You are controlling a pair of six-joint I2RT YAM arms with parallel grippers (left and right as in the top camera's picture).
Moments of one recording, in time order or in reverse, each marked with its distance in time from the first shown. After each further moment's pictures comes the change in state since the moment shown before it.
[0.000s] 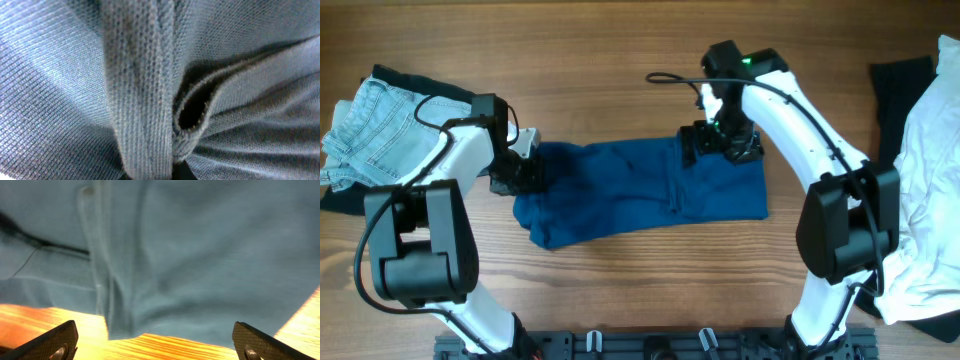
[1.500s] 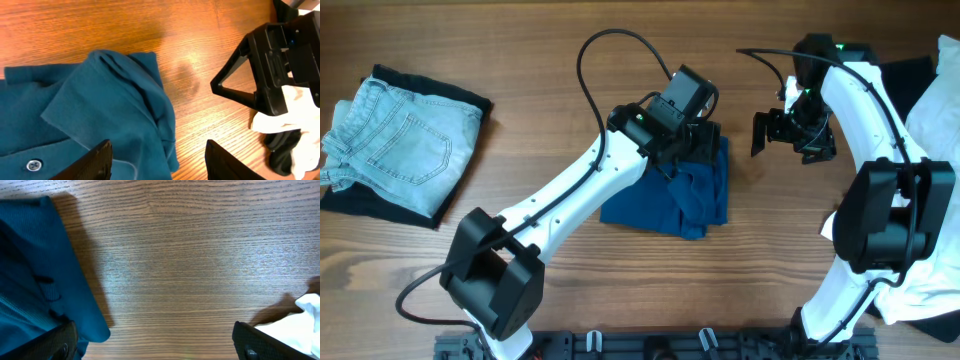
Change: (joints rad) left arm -0.790 -0.022 0.434 0.150 -0.089 -0.573; right arm -0.316 0.000 -0.016 -0.047 0.097 -0.054
